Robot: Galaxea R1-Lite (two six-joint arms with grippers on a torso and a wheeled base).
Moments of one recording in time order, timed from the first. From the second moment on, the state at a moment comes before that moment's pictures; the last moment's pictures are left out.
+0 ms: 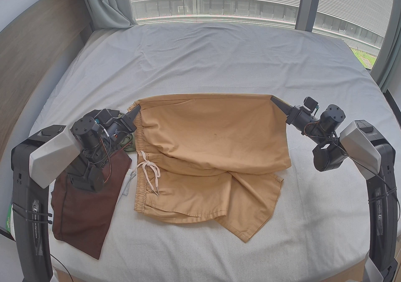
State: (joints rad) left arm -0.11 2.47 -1.17 -1.55 -0.34 -0.60; right arm 0.07 2.59 -1.51 -1.49 0.73 0.63
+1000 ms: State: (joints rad) left arm -0.10 2.55 -1.25 -1.54 -0.34 -0.63; right arm 0.08 2.70 -1.71 -1.40 0.72 0.64
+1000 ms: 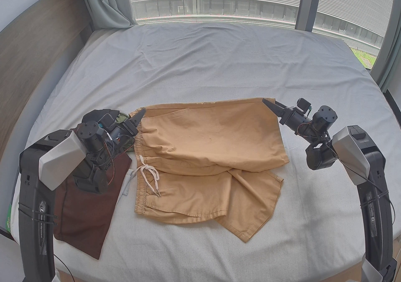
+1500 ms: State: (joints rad) left arm -0.13 2.46 -1.07 -1.52 -0.35 -0.65; right arm 0.07 2.62 -1.46 -1.48 0.72 0.64
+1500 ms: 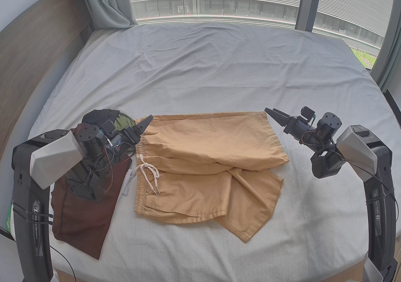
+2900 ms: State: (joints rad) left arm 0.06 2.01 -0.30 -1.54 -0.83 -0.23; right arm 0.10 2.06 -0.44 -1.54 0.72 0.42
